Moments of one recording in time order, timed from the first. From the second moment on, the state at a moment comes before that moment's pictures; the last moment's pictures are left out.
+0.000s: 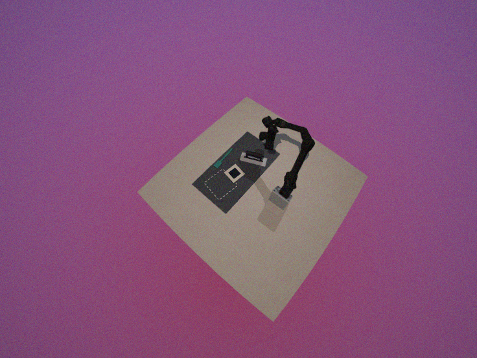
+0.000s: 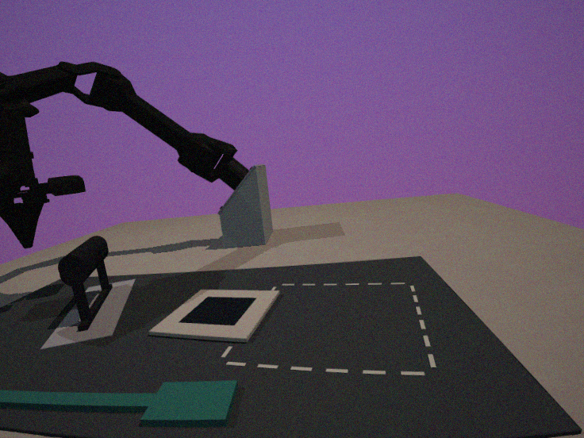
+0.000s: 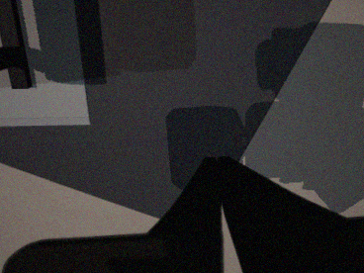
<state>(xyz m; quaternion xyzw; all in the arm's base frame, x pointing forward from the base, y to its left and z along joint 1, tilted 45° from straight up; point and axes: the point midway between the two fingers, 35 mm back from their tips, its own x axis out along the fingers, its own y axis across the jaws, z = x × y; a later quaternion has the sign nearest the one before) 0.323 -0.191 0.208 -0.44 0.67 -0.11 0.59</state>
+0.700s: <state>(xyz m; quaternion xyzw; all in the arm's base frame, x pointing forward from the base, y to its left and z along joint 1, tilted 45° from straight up) 0.323 -0.191 0.208 -0.44 0.67 -0.11 0.59</state>
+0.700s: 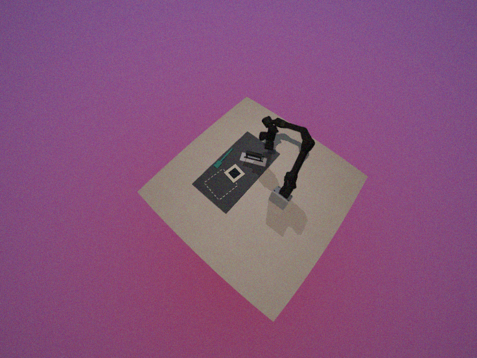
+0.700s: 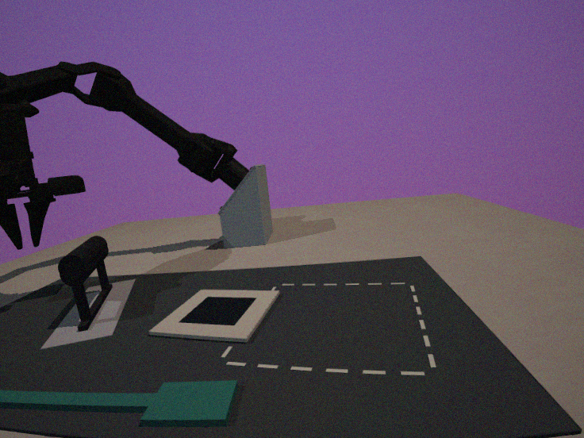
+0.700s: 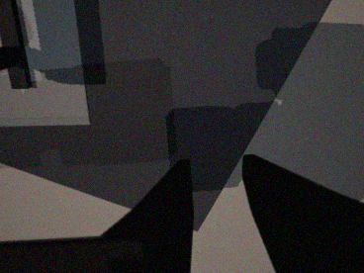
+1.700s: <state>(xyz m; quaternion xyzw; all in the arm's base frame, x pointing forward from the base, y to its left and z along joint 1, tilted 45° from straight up) 0.322 -0.191 0.208 -0.44 0.67 -0.11 0.59</state>
